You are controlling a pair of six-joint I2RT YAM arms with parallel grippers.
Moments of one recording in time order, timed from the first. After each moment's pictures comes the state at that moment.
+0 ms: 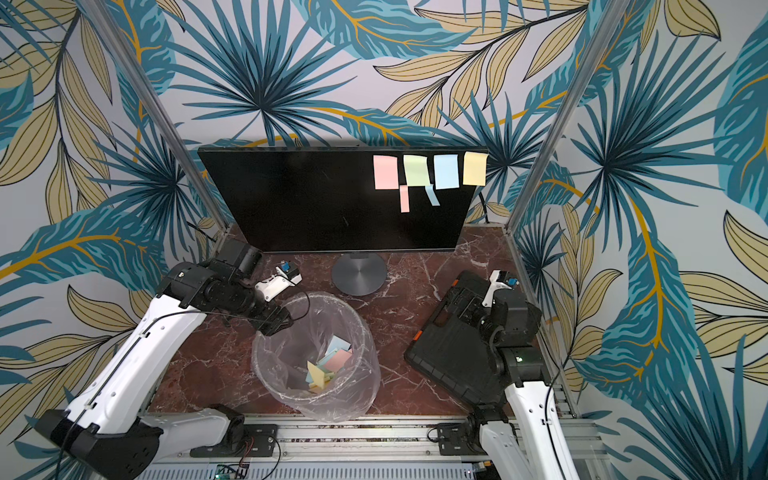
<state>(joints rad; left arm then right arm) -0.37 1.26 1.45 -1.36 0.21 0.33 0.00 0.71 0.76 -0.53 -0.11 0.56</state>
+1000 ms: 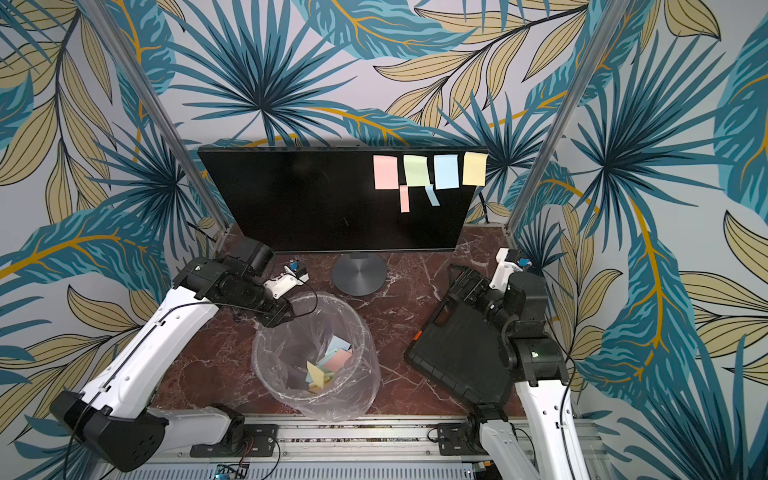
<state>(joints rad) -0.39 1.31 1.45 -1.35 0.20 0.30 0.00 0.78 1.04 -0.55 -0.27 0.71</state>
